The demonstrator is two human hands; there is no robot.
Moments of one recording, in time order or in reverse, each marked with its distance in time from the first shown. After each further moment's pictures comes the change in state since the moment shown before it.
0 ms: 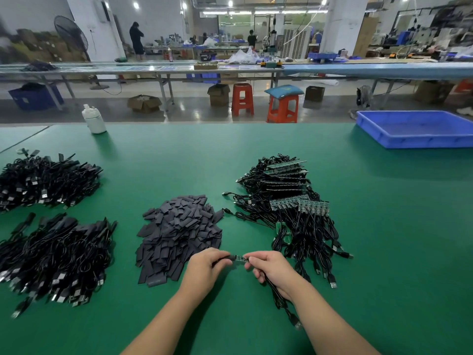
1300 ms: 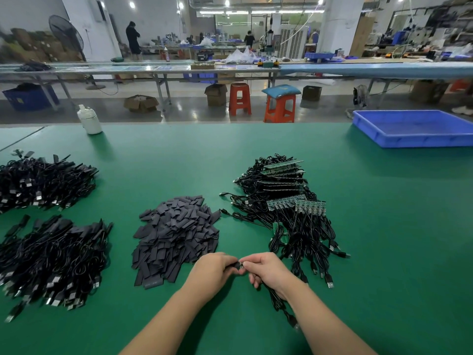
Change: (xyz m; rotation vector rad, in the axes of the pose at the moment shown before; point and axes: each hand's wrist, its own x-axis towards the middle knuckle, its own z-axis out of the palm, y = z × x) left_hand 0.010 0.015 0.008 0.316 -0.282 0.132; right_hand -0.008 -0.009 0.006 -0.120 -0.033 0.007
